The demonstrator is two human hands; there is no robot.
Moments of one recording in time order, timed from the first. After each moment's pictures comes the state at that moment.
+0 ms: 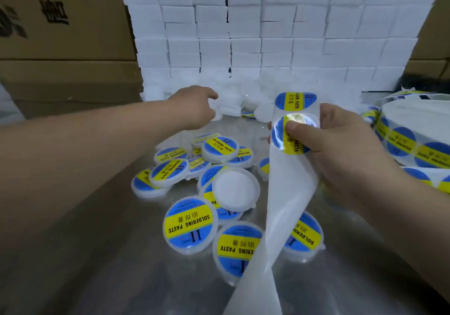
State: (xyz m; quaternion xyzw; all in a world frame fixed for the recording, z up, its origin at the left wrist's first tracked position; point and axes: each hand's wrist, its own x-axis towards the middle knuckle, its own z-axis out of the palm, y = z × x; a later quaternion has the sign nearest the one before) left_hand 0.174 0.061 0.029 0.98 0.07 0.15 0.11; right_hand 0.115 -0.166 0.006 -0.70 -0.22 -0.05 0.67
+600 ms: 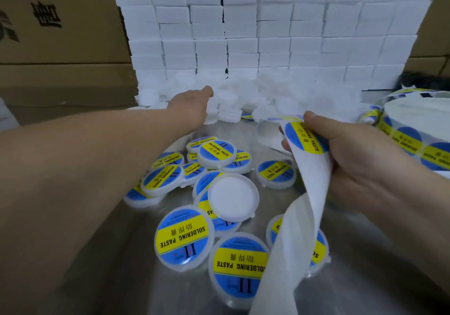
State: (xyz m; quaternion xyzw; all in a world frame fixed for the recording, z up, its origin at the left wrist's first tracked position) left_hand 0.235 0.088 -0.001 0.98 0.04 0.21 0.00; right_hand 0.113 -0.165 0.016 -0.53 -0.04 0.11 0.84
